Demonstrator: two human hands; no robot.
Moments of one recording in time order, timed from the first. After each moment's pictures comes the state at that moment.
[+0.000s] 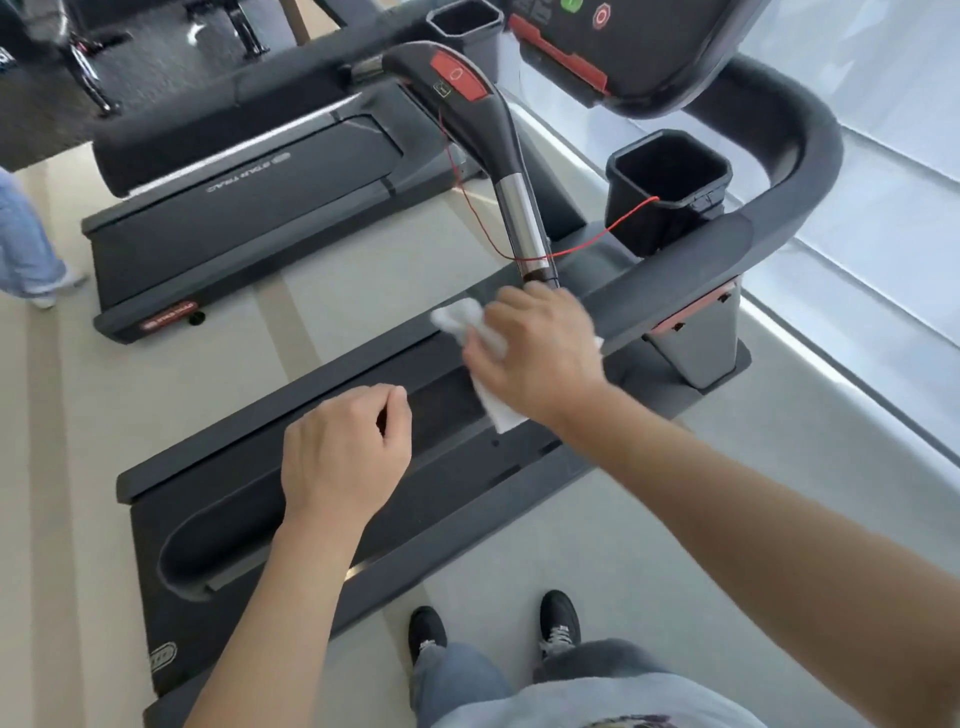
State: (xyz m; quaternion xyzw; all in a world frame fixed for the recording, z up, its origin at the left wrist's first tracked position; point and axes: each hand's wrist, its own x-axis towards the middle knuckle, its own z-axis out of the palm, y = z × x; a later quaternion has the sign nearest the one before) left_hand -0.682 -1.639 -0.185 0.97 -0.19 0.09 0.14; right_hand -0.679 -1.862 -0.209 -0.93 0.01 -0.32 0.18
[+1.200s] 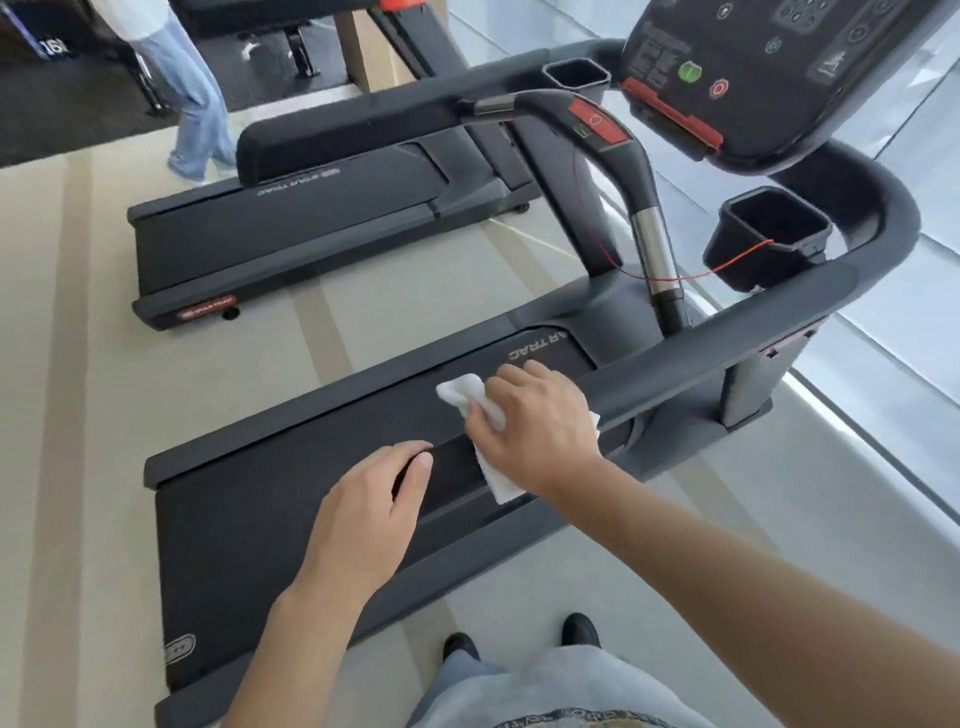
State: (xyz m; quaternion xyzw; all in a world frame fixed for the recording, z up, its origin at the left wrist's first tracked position) left_hand -0.703 -1.452 -0.183 0.93 -0.16 -0.10 0.32; right_hand -0.689 -1.672 -0.199 -0.96 -0.02 -0.24 0.15
